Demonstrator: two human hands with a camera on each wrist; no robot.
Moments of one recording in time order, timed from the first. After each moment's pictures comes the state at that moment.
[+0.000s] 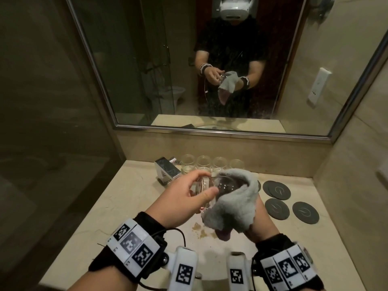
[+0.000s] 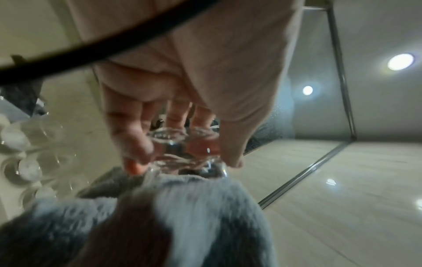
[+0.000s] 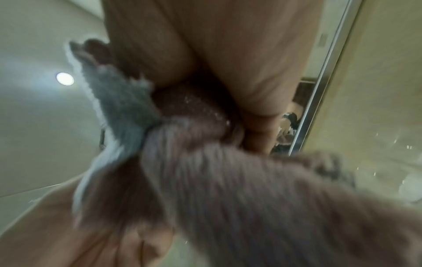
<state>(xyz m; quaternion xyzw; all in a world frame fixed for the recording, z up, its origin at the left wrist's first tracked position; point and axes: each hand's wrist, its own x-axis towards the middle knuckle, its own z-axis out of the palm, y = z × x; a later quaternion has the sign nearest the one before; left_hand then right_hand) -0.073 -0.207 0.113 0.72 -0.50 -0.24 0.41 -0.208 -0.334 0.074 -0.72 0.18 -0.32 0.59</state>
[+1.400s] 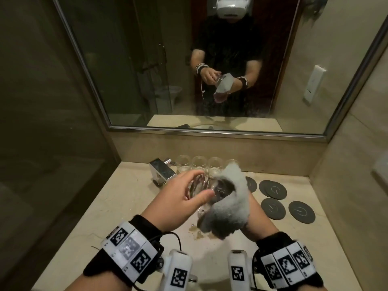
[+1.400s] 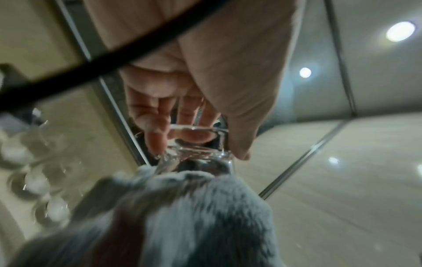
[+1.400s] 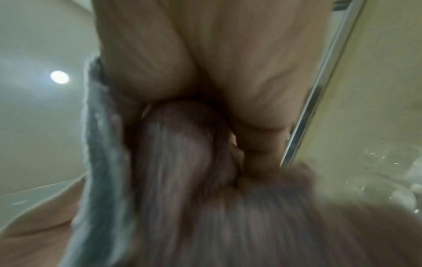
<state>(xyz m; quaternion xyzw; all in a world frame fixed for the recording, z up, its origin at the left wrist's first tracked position) -0.078 -0.220 0.112 0.75 -0.52 -0.17 0.37 -0.211 -0.366 0.040 -0.72 0.20 -0.23 0.62</state>
